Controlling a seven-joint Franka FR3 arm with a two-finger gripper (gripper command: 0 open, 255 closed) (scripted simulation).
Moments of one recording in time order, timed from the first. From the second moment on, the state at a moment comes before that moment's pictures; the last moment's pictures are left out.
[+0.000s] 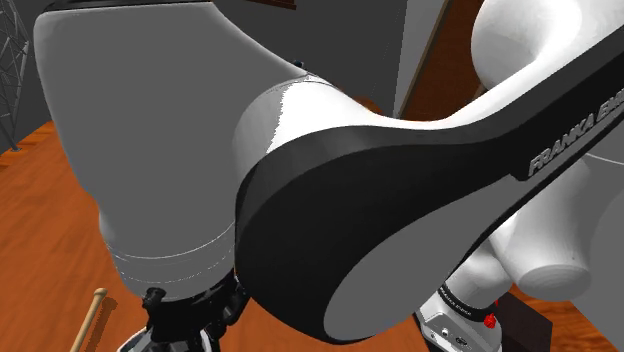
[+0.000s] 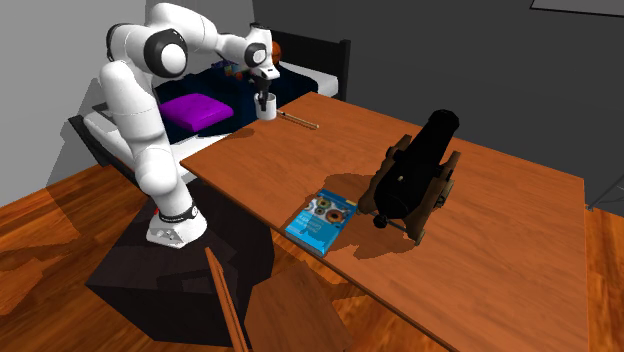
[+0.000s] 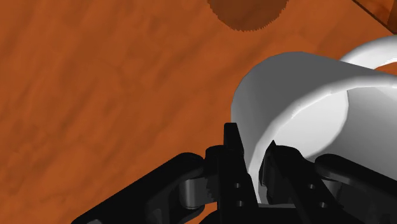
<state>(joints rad) 0.58 0.09 0.55 -1.96 0.05 2.02 1.09</state>
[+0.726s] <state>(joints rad) 0.59 0.16 0.55 -2.04 0.01 2.16 1.10</state>
